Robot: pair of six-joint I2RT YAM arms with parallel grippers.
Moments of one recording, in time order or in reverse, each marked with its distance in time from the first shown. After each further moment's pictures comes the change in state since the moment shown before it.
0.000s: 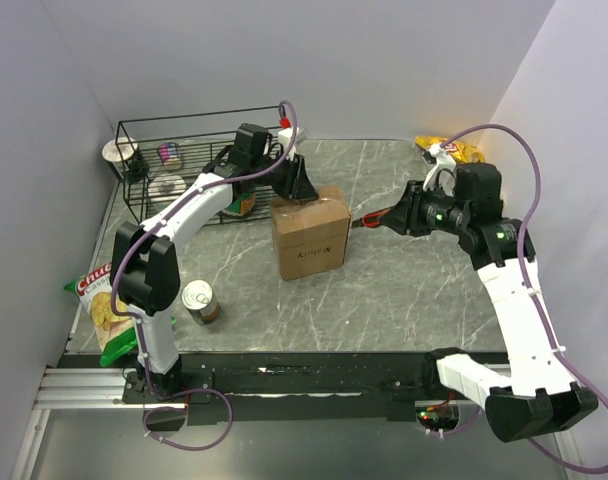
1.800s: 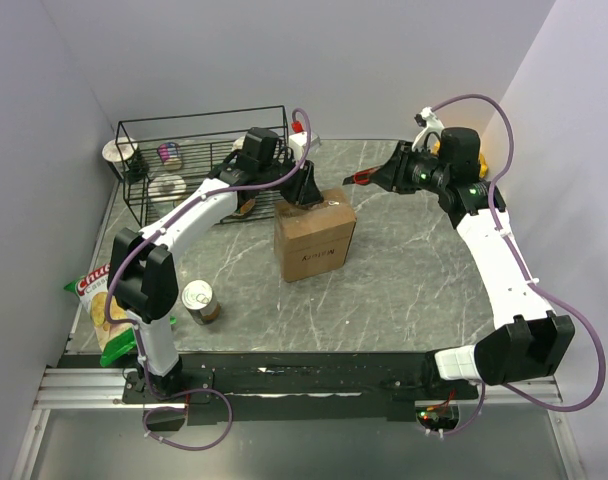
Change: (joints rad) left arm -0.065 -0.050 -0.030 0.007 -0.102 0.122; right arm -0.025 0.283 0.110 0.277 -0.011 0.061
